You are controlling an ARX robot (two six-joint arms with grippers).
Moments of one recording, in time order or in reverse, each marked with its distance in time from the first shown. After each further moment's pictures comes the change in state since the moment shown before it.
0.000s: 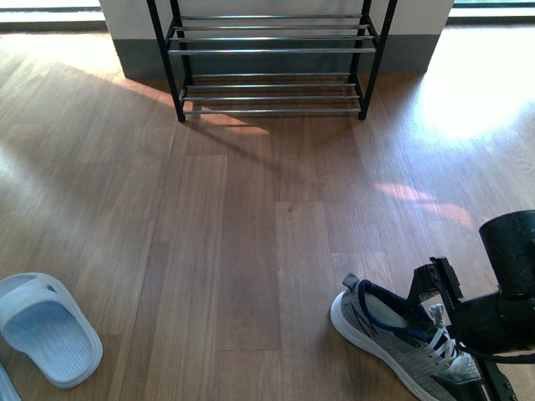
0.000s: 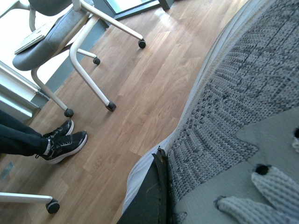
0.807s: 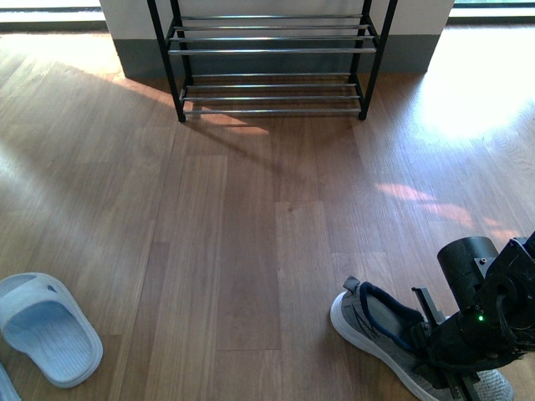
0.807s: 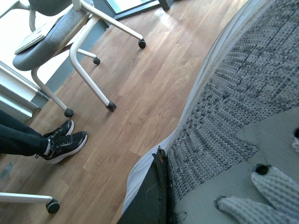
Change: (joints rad) left arm 0.000 0.000 0.000 0.000 0.000 0.000; right arm -0.010 0.153 0.163 -0.152 0.146 0.014
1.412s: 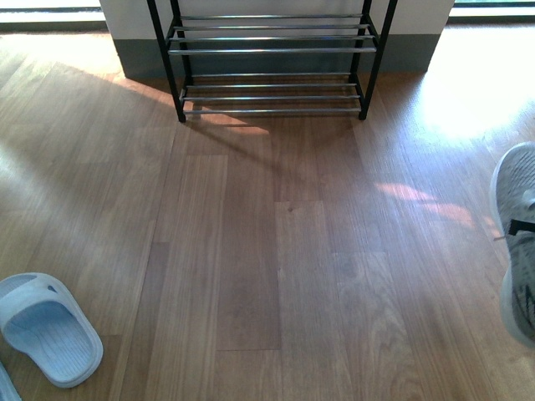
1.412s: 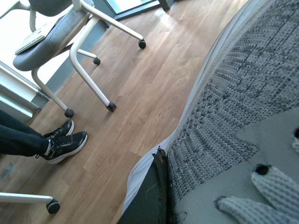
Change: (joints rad) left arm 0.000 0.000 0.000 0.000 0.000 0.000; right arm -0.179 -0.590 -0.489 0.754 0.377 -1.469
